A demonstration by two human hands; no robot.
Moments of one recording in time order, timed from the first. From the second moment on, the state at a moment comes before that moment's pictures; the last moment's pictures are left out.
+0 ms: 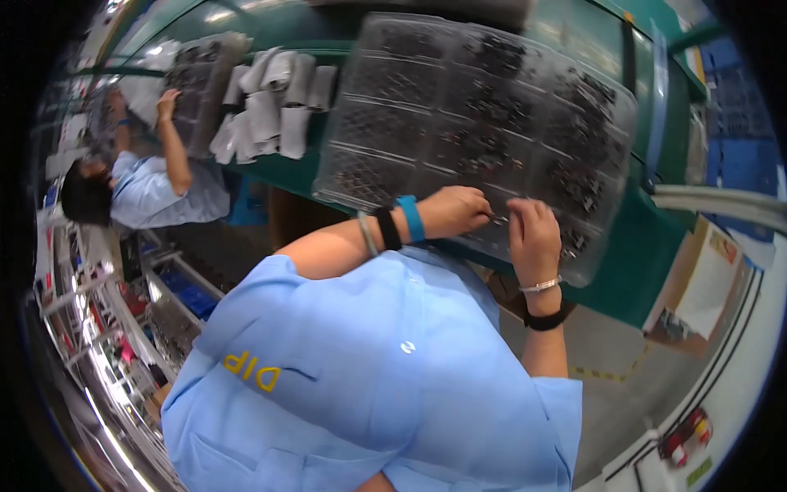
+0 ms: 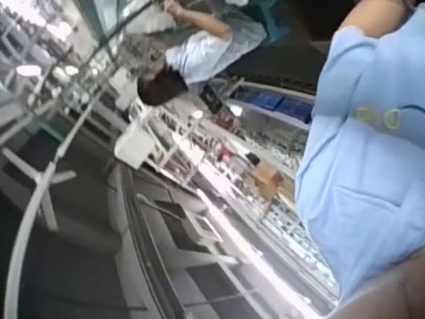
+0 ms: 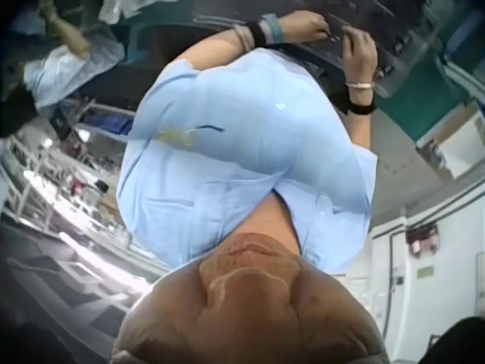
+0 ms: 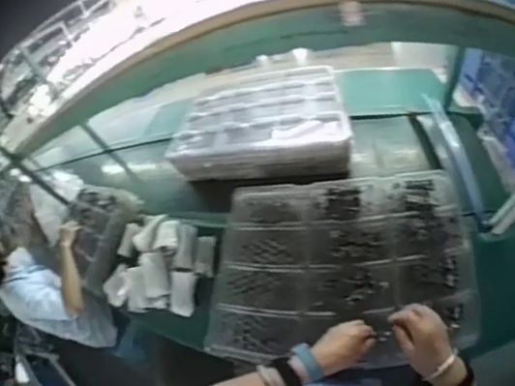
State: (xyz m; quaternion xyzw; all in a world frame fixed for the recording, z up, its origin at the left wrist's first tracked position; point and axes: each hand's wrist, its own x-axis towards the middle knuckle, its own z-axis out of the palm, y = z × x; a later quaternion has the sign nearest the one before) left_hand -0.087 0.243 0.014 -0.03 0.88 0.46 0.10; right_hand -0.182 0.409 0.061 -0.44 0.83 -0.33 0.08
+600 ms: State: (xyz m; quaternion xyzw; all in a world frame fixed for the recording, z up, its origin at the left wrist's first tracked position) left_hand 0.059 0.029 0.052 -0.33 0.87 0.23 -0.30; right_hand -0.134 0.378 0.030 -0.46 0.88 -0.11 -0.01
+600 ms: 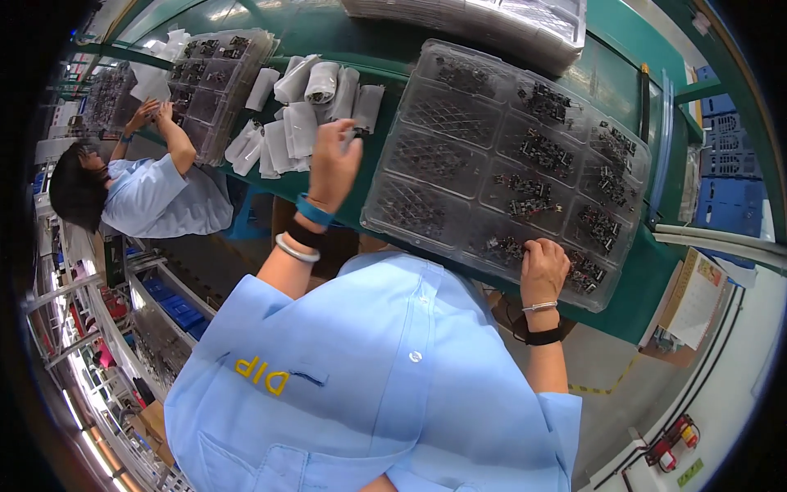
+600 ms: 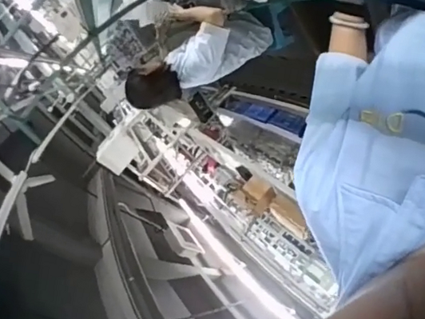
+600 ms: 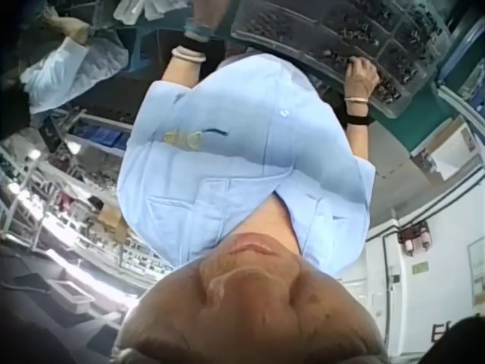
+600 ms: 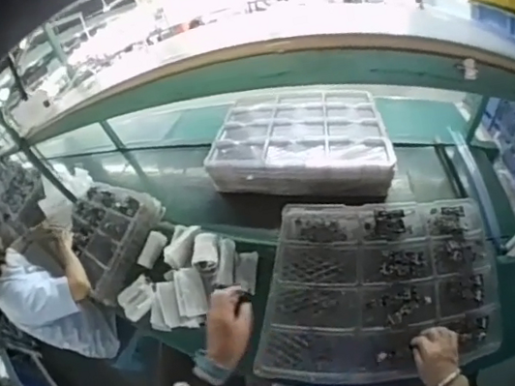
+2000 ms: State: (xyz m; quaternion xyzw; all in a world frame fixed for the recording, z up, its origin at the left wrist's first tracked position) left_hand 0.066 0.118 0.118 -0.22 0.19 0.94 -0.17; right_hand -0.084 0.288 0.122 -0.39 0.76 -0.46 0.24
